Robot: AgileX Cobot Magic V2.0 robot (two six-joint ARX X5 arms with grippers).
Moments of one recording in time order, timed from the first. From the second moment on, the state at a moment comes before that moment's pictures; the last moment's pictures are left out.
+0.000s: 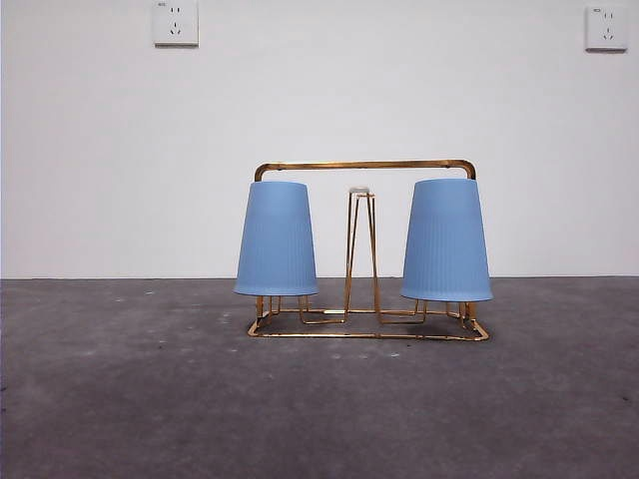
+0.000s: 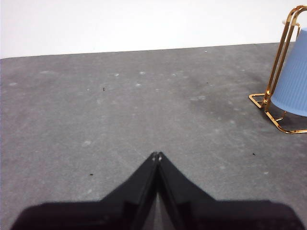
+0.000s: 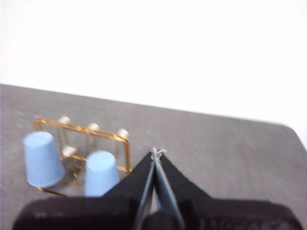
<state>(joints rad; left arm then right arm) 0.03 0.02 0.02 -0.17 0.10 0.01 -0.01 0.49 1.14 -0.80 -0.22 -0.13</state>
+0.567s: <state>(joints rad) 0.03 0.02 0.02 -0.17 0.10 0.01 -0.03 0.13 0.32 -0.20 -0.14 -0.07</state>
